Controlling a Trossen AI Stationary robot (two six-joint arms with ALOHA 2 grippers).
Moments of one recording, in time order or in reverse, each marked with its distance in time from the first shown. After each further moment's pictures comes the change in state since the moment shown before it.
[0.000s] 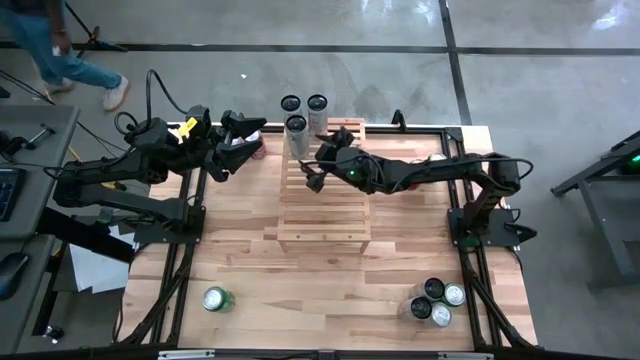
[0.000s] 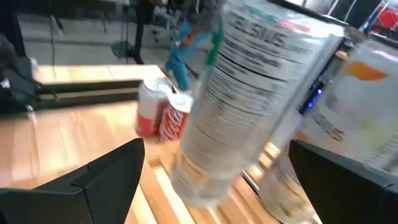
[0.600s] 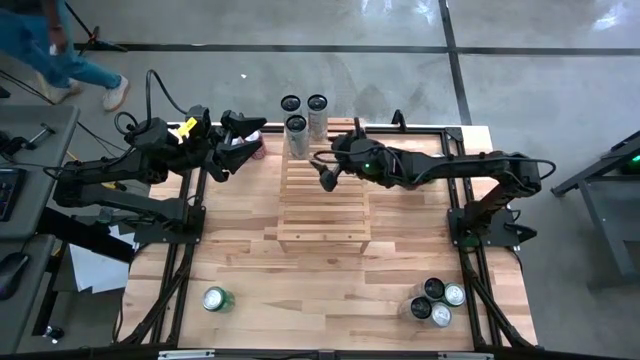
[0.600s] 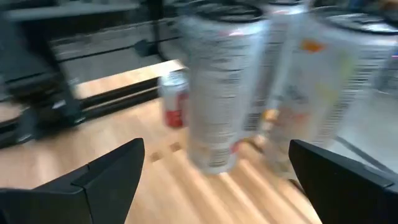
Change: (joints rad) left arm 0.000 0.000 0.000 0.000 -0.004 0.009; right arm -0.003 -0.149 0.000 -0.239 -0.125 0.275
